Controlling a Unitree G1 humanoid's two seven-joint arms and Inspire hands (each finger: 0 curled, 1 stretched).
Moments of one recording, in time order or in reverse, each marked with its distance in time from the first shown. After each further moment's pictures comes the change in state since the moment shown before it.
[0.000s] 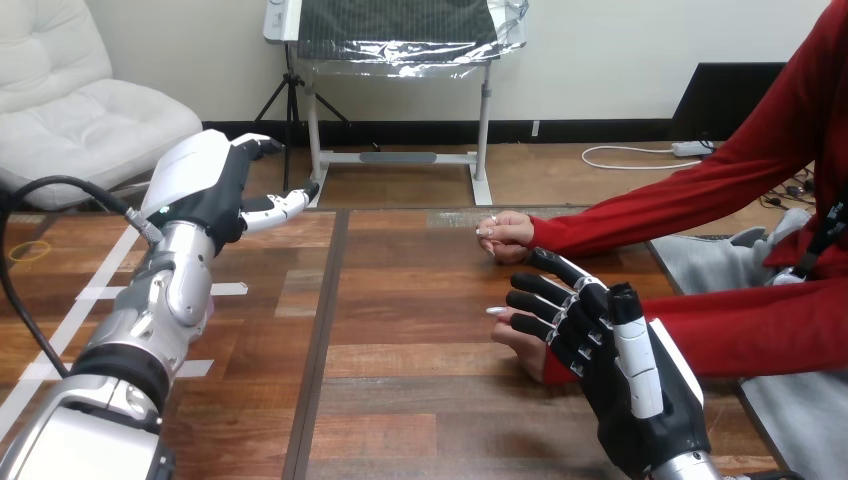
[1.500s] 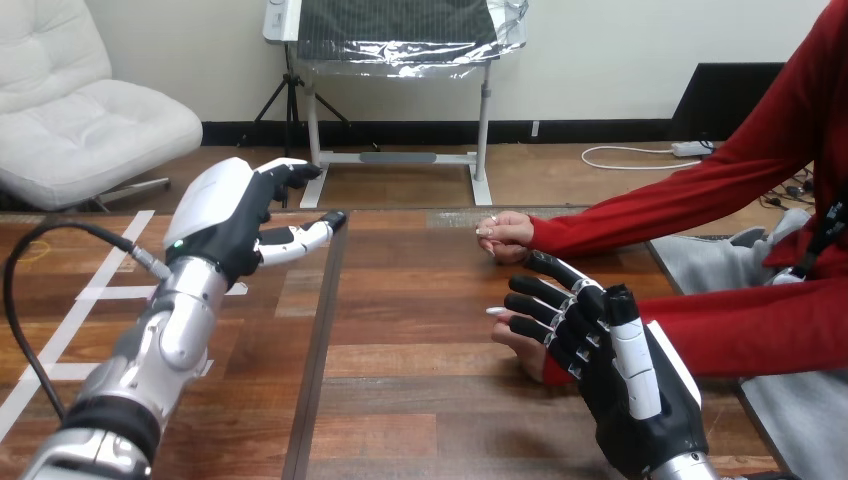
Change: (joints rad) left arm 0.140 0.000 0.074 -0.114 -0.001 -0.185 -0.042; right arm 0.000 0.001 0.001 0.000 0.002 0.013 0.000
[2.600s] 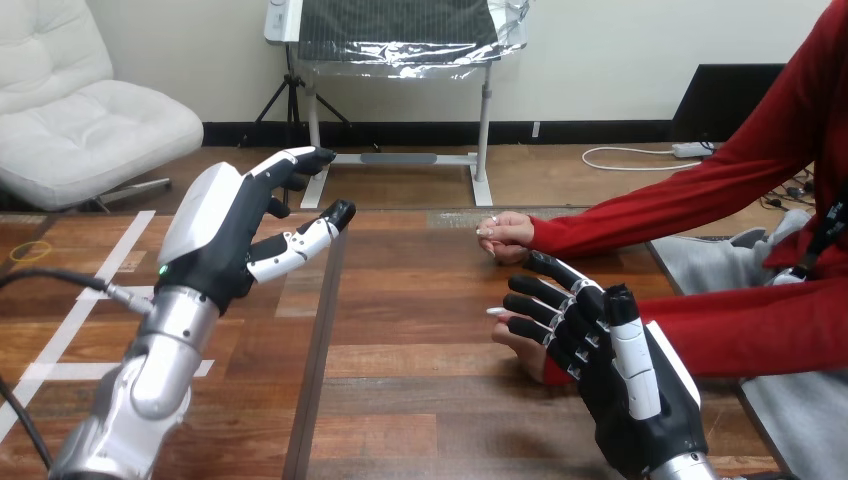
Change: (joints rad) left arm 0.264 -0.003 0.138 -0.374 -0.065 -0.148 -0.080; right arm 0.000 0.000 0.000 0.000 0.004 0.006 0.004
